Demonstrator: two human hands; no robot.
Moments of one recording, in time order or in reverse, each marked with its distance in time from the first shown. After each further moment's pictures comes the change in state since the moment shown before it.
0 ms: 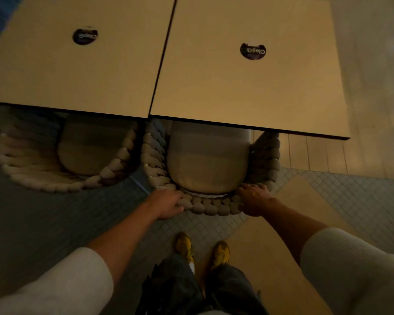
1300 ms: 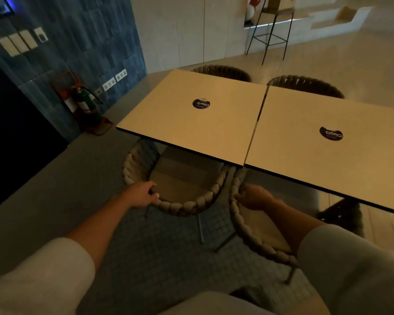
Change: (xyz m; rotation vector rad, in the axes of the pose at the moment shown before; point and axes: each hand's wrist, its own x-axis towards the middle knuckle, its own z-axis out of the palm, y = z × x) left_hand -0.262 -0.348 -0.031 -0.368 0.391 -0.460; right_hand 0.000 -0.316 -0.180 0.300 0.282 -0.084
